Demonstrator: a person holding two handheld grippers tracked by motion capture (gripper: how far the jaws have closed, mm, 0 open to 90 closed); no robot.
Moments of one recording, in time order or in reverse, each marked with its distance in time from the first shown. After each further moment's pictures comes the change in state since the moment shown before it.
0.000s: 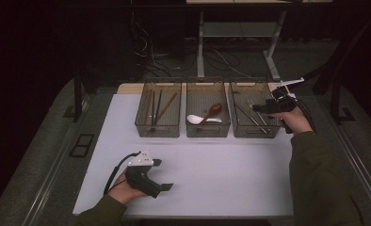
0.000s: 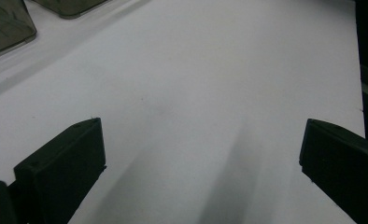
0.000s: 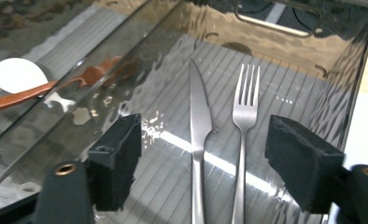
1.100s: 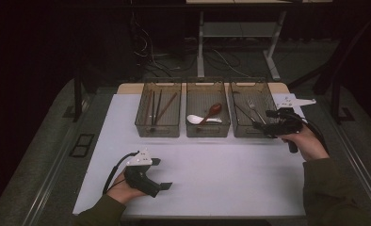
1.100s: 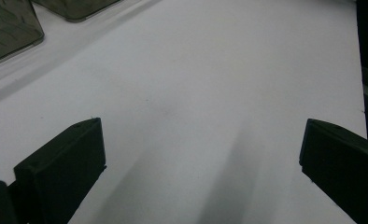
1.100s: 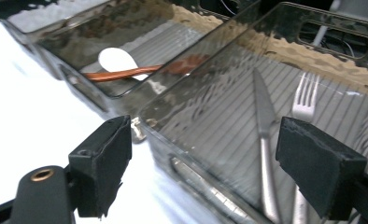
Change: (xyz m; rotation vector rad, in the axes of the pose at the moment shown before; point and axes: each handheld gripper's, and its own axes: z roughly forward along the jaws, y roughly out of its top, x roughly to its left) left arm 0.001 -0.001 -0.002 -0.010 0.007 0.001; right arm 0.046 -0.049 -0.050 -0.143 0.125 -0.130
